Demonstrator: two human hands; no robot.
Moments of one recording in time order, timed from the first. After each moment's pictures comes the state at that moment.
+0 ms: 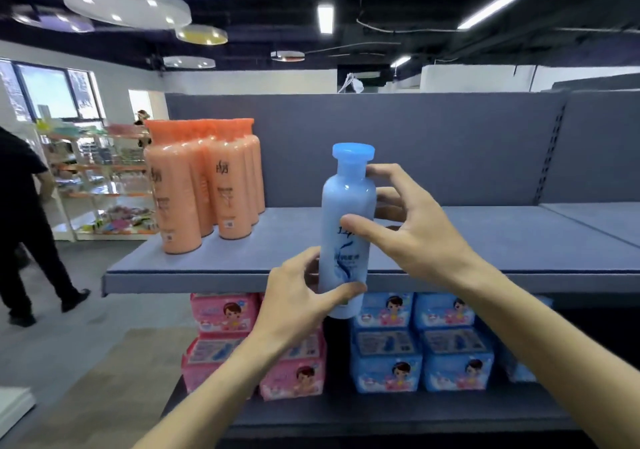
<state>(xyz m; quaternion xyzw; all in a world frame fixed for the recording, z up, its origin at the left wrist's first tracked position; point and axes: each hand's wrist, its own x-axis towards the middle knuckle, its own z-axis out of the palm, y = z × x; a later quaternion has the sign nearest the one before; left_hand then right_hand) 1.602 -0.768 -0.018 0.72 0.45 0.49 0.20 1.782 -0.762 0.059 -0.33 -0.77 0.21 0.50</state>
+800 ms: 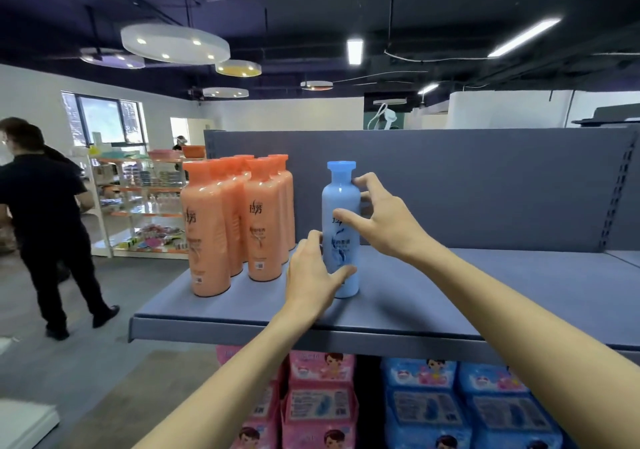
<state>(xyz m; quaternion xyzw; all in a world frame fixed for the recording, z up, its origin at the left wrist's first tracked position) 1.572 -0.654 0.016 0.64 0.59 0.48 0.07 1.716 -0.618 0.089 -0.39 -0.79 0.14 0.44</state>
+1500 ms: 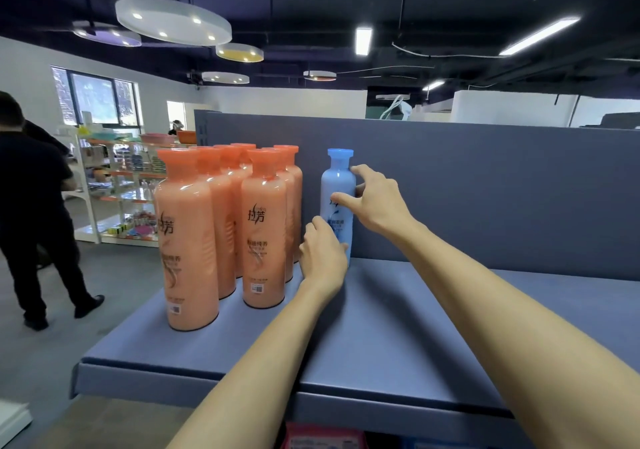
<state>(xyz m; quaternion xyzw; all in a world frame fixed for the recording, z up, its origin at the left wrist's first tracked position) 1.561 -0.517 0.022 0.57 0.69 0.44 0.04 1.657 -0.478 0.094 -0.48 -0.76 0.09 0.42</state>
